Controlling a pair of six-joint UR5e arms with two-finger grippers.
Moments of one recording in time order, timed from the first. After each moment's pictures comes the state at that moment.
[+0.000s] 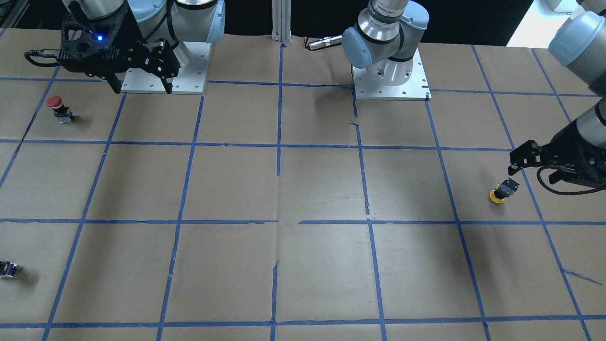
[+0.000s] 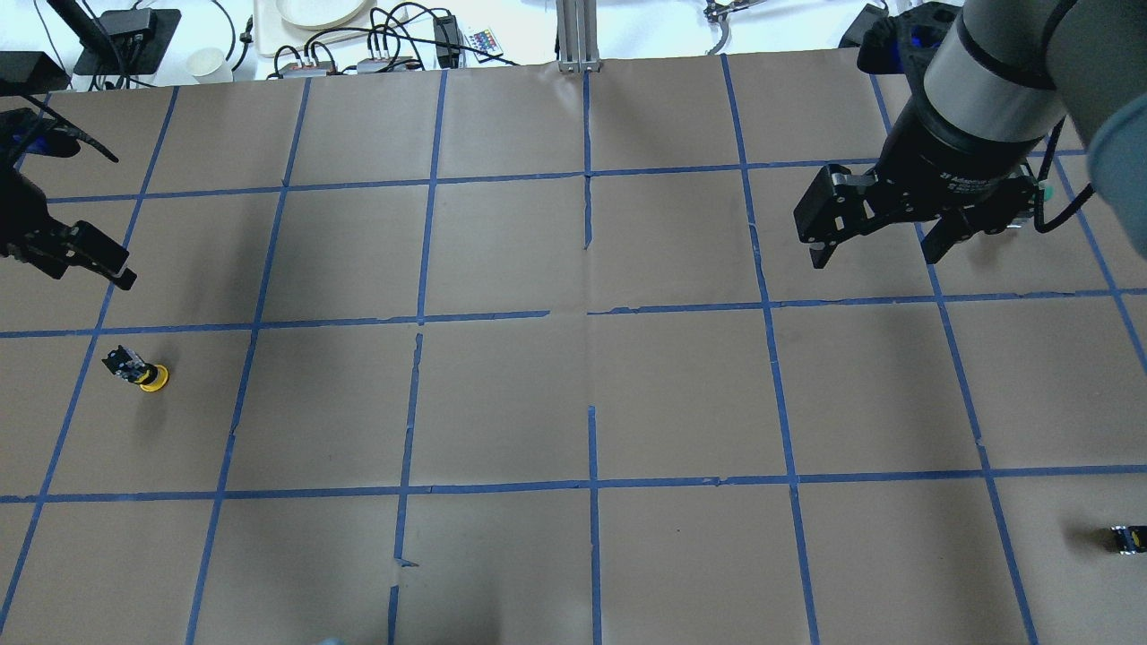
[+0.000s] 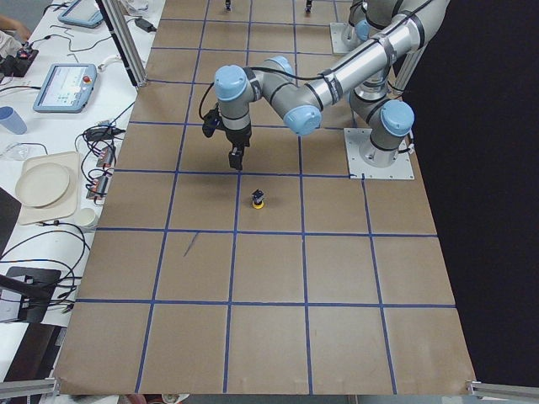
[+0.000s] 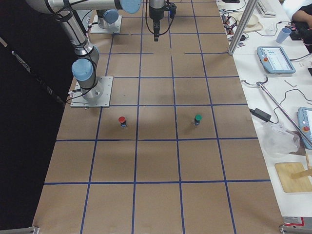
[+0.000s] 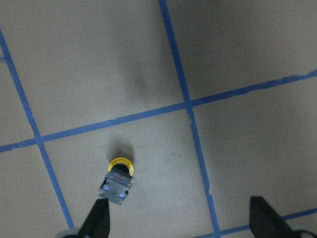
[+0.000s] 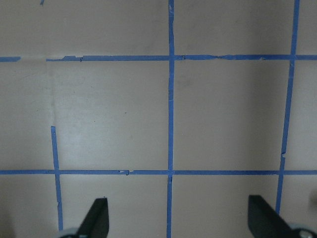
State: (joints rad) left arm -0.99 -1.75 -1.74 -1.24 1.60 0.81; right arm 1.56 -1.71 1.67 -1.51 -1.55 -0.02
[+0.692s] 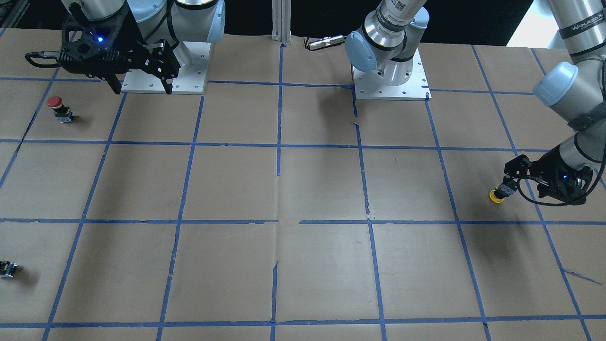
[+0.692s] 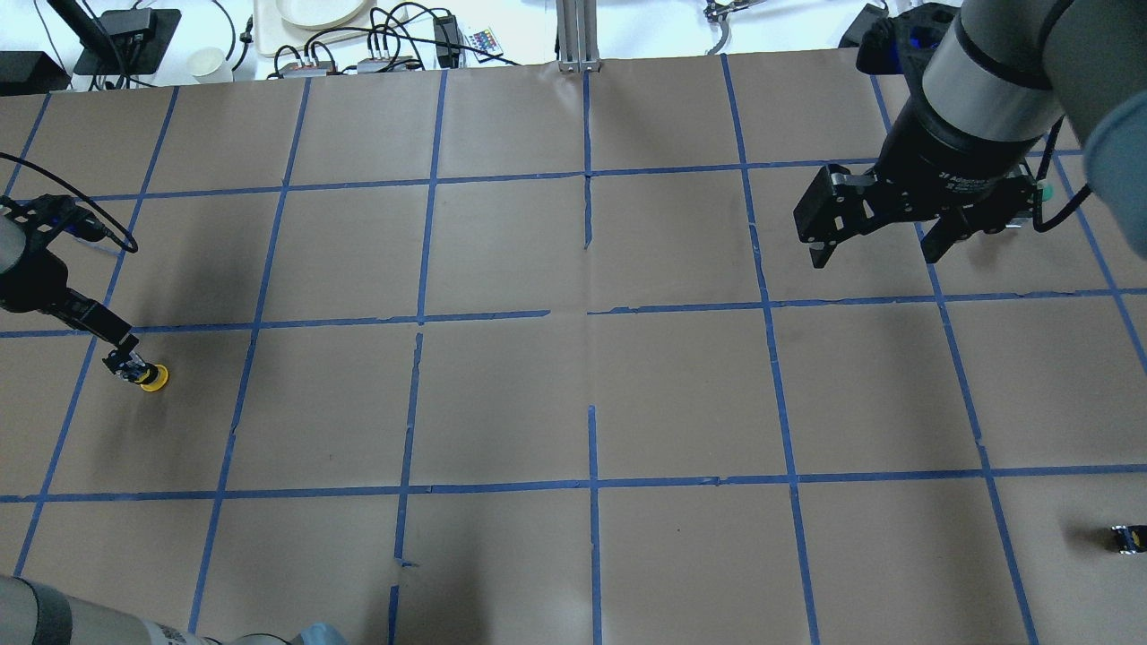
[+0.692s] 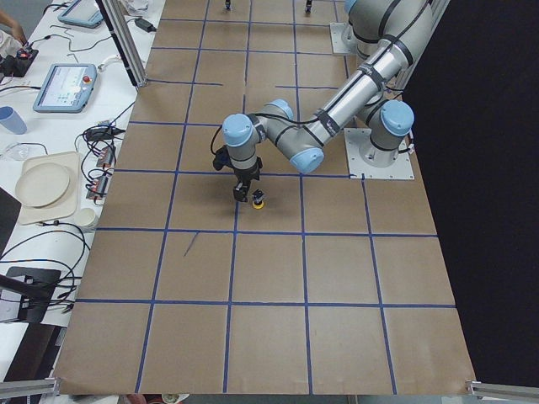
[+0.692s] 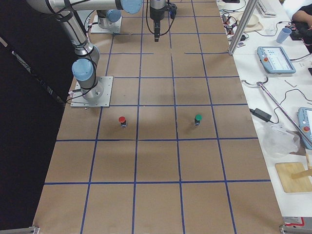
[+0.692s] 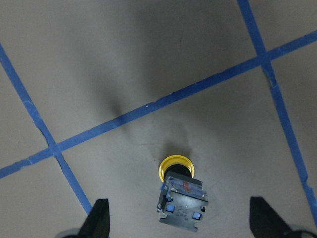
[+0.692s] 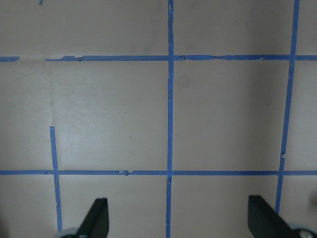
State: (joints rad) left arm -0.91 -1.88 -1.83 -1.08 1.63 1.10; right arm 1.56 -1.71 1.67 -1.52 -1.55 -0.02
